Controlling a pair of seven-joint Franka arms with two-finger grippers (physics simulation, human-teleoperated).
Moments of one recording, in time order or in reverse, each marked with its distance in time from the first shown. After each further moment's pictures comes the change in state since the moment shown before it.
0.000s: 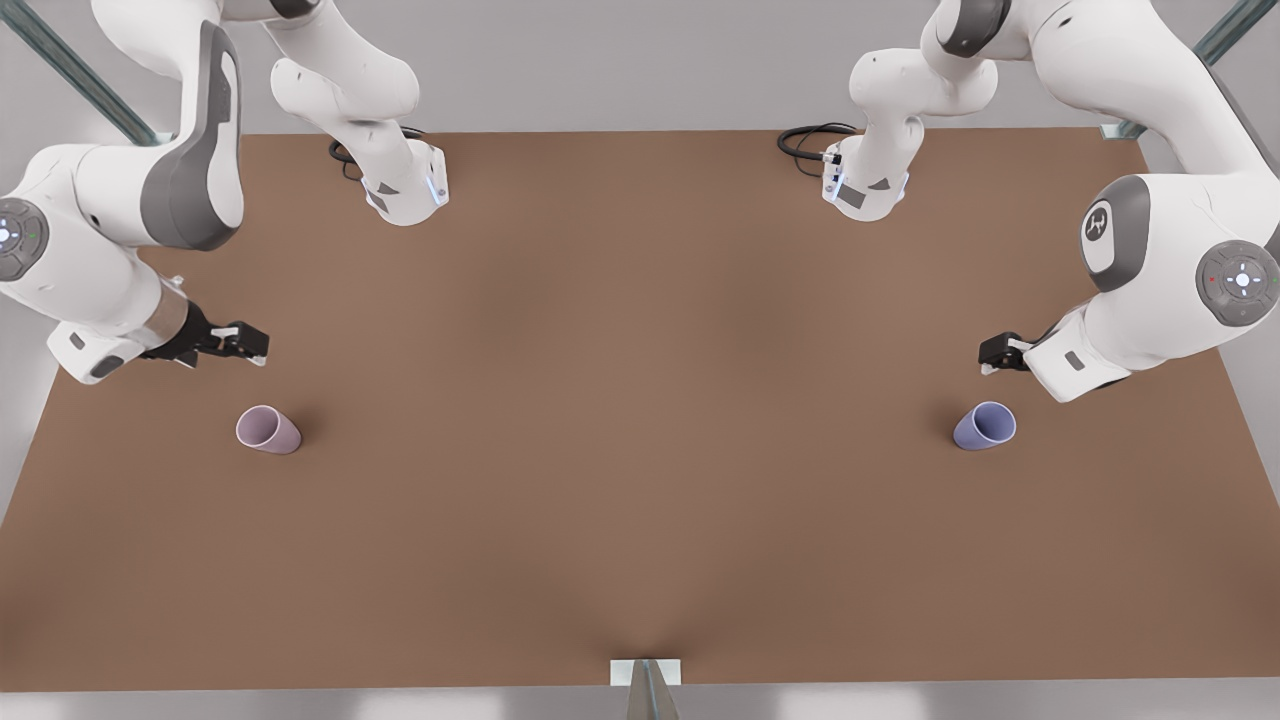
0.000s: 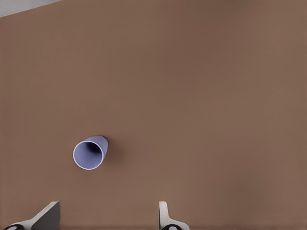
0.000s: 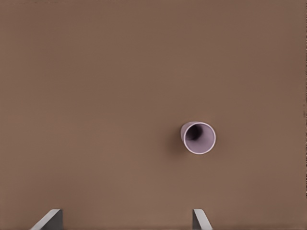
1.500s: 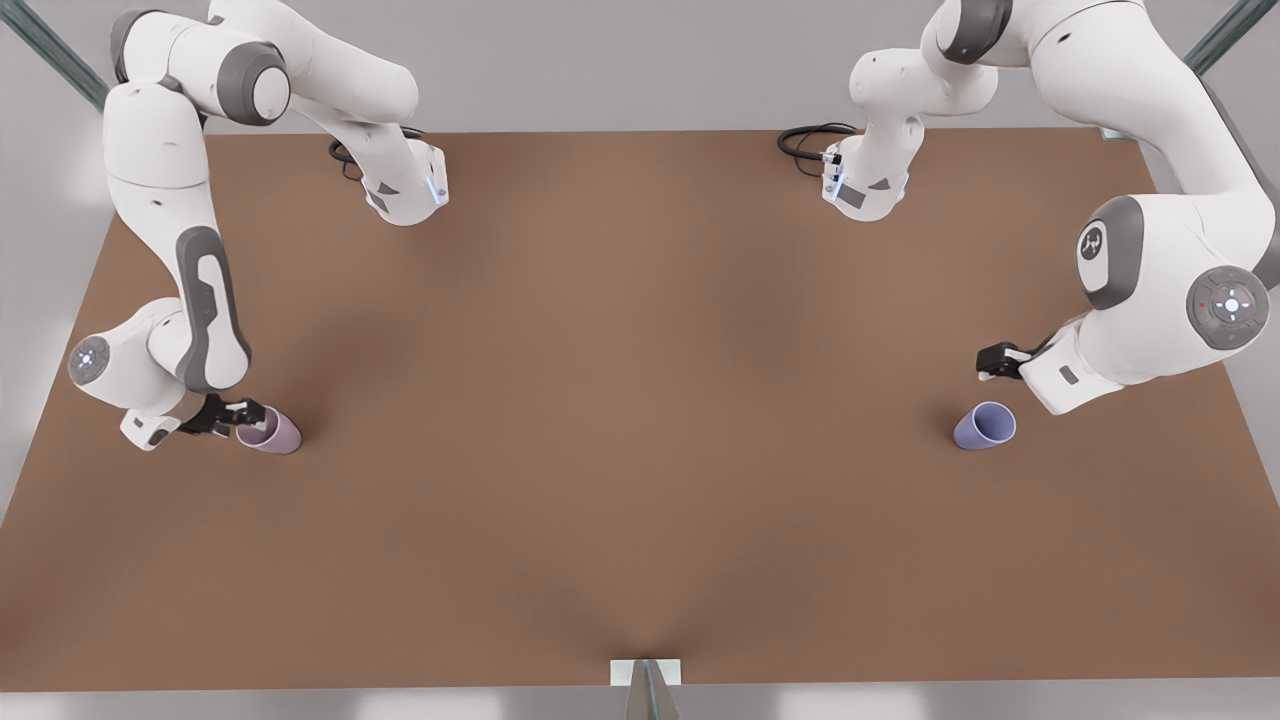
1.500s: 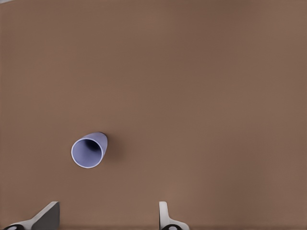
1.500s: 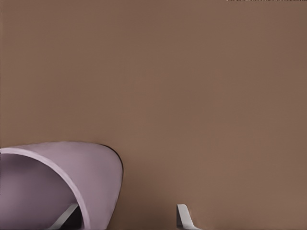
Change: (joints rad) left arm 0.003 0.024 0.010 -0.013 -0.001 0.002 0.003; right arm -0.131 0.381 -0.236 -0.448 0.340 0.845 -0.715
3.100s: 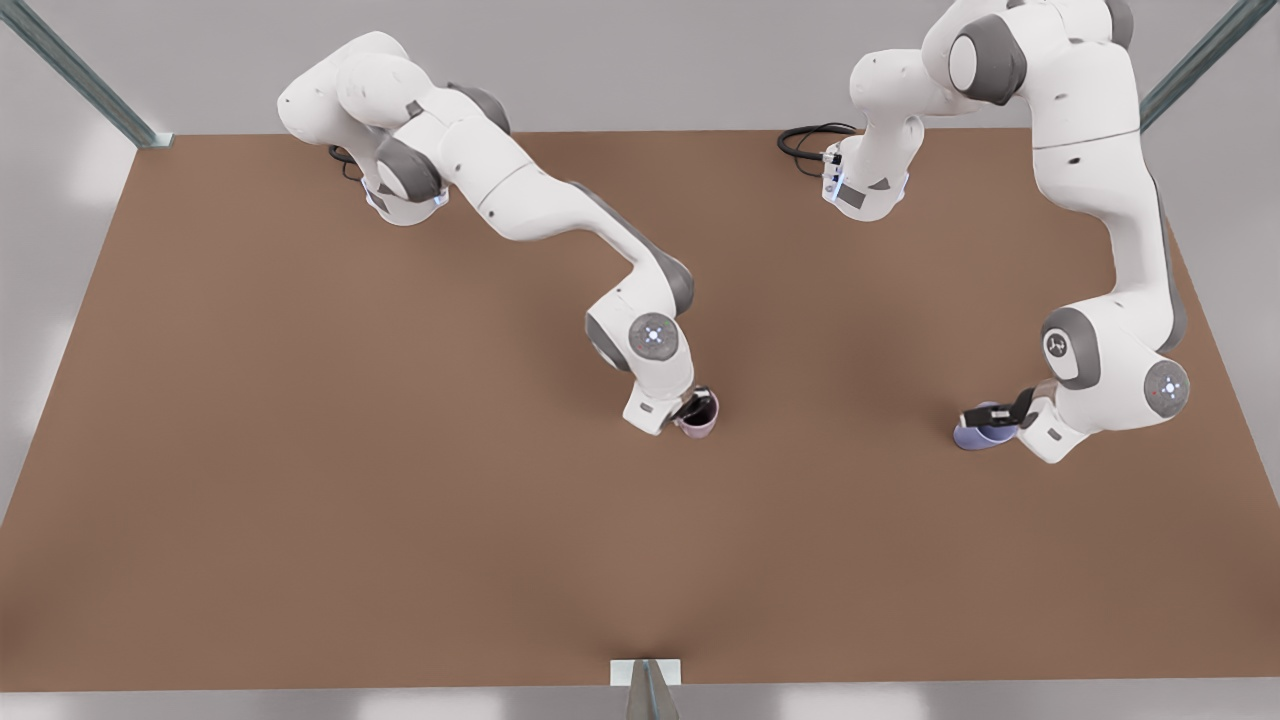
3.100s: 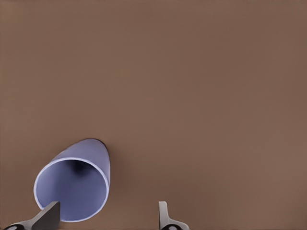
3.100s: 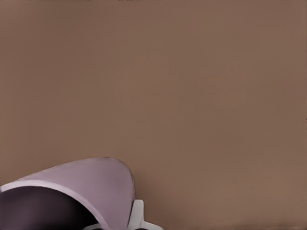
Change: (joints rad) left arm 0.028 0.104 0.194 -0.513 -0.238 0.577 0.010; right arm 1.000 0.550 0.150 1.038 -0.132 -0.296 1.321
